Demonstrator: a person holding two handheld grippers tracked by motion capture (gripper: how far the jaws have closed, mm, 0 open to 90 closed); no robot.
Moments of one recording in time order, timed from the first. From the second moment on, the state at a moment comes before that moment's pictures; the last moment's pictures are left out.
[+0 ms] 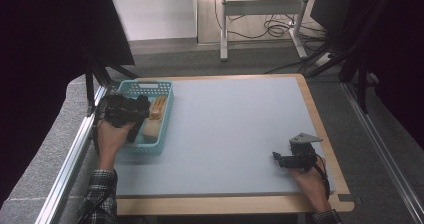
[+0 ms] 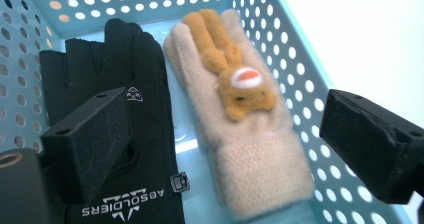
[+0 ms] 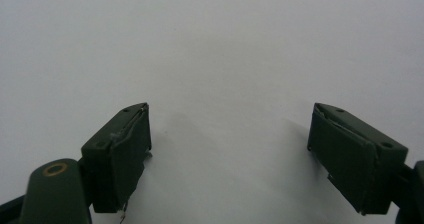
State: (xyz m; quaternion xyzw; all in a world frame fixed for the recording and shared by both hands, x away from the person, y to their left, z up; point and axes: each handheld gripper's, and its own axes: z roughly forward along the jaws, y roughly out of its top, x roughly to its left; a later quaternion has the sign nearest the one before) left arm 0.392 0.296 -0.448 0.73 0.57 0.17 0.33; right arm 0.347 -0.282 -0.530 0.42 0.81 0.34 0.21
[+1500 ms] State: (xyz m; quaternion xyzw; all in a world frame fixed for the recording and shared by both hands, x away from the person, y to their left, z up) left arm 0.352 0.214 -0.432 0.77 0.46 0.20 0.39; right arm 0.347 -0.282 -0.530 0.42 0.81 0.34 0.21
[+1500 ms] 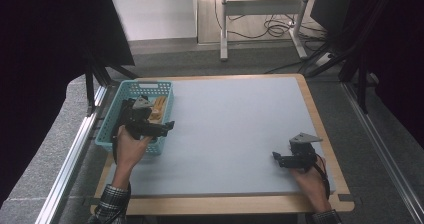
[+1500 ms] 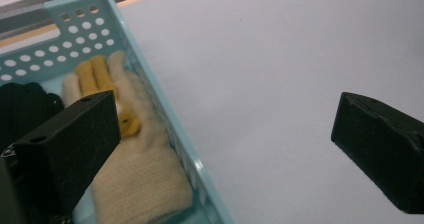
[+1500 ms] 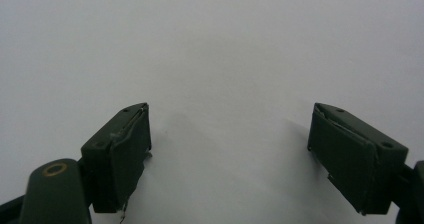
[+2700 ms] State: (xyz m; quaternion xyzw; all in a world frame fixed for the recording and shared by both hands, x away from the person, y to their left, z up) left arm 0.347 0.126 -0.455 0.81 0.39 0.16 0.41; right arm 0.347 -0.282 -0.530 0.42 0.81 0.34 0.21
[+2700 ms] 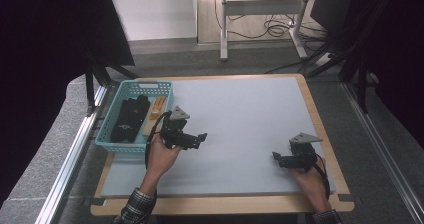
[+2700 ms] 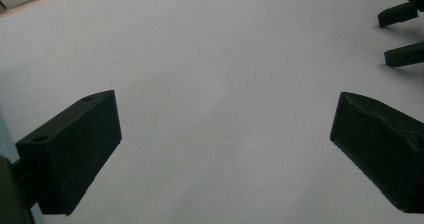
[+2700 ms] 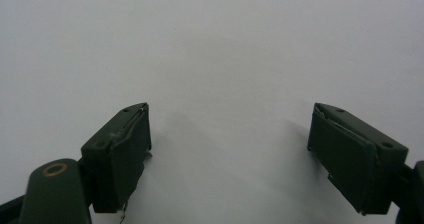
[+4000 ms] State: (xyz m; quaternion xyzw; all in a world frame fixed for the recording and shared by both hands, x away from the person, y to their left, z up) left arm 0.314 0.105 -0.516 0.83 0.35 0.13 0.42; right arm 0.347 -0.282 -0.530 0.42 0.81 0.34 0.21
